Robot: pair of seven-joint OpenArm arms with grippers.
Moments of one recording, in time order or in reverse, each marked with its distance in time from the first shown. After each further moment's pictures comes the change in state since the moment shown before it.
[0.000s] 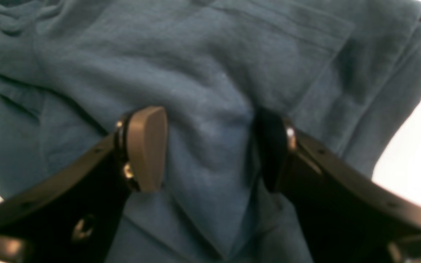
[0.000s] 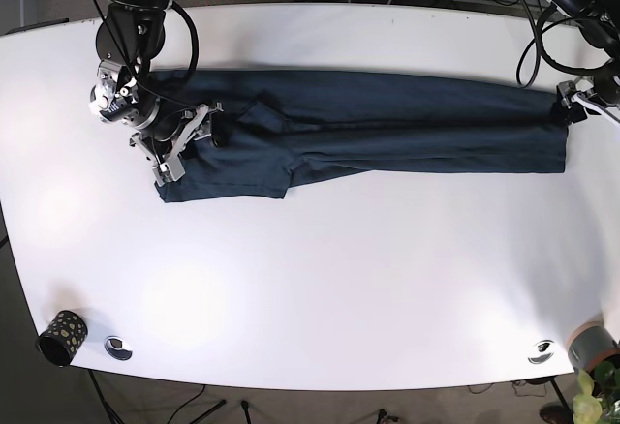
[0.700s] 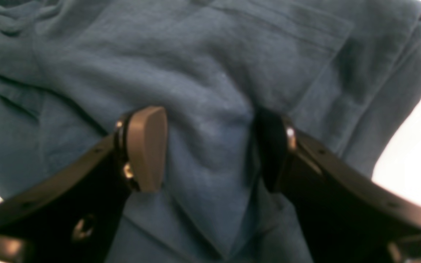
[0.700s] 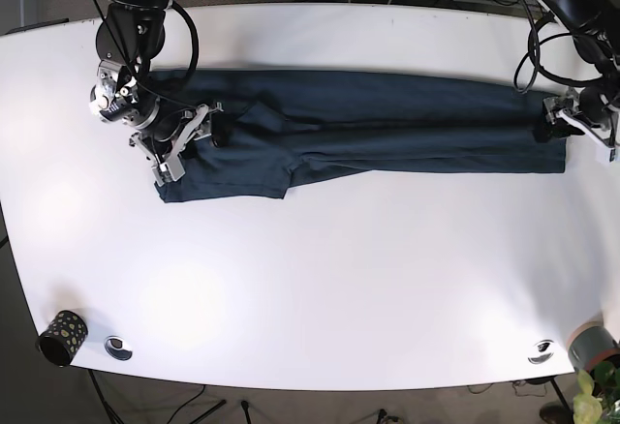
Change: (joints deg) left arm -2.4 -2.4 10.0 -7.7 -0.6 -0.3 -6.4; right arm 0.0 0.0 0.0 0.0 0.0 0.0 0.0
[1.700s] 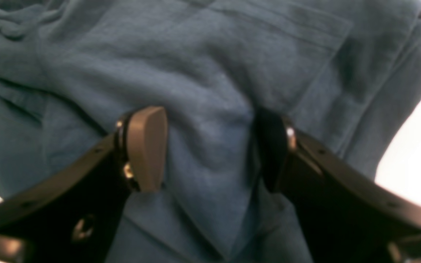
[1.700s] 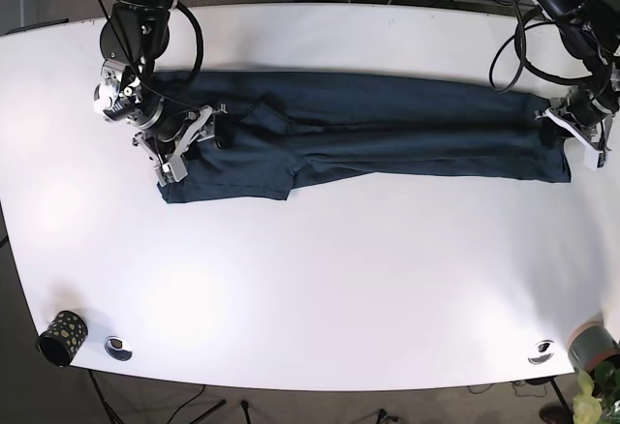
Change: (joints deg) left arm 3.8 3.9 2.3 13.0 1.0 0.2 -0.4; right arm 0.0 -1.3 0.1 0.1 -0.2 -0.1 0.2
